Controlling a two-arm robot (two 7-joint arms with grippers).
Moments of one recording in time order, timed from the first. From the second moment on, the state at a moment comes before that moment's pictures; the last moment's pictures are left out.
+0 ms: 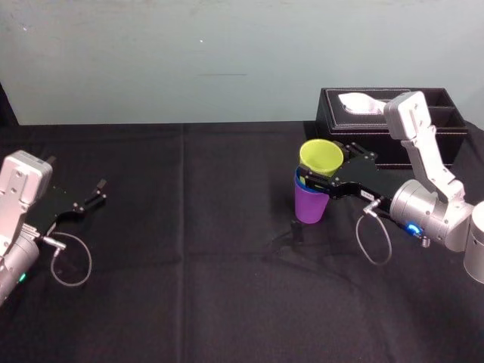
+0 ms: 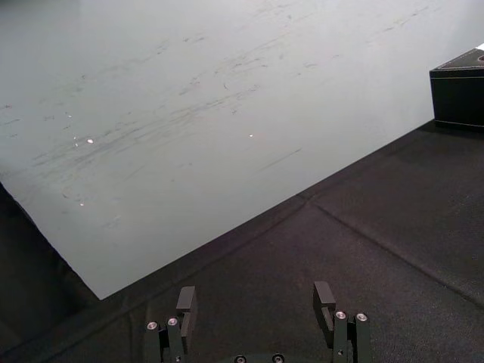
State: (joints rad) left arm -0.20 0.60 0.45 -1.41 -0.25 -0.12 0.03; right arm 0.31 0.45 -0.32 -1.43 0.30 0.16 0.41
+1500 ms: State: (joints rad) left arm -0.20 0.60 0.45 -1.41 -0.25 -0.12 0.03; right arm 0.09 0.48 -0.12 -1.52 0.37 0.07 0.32
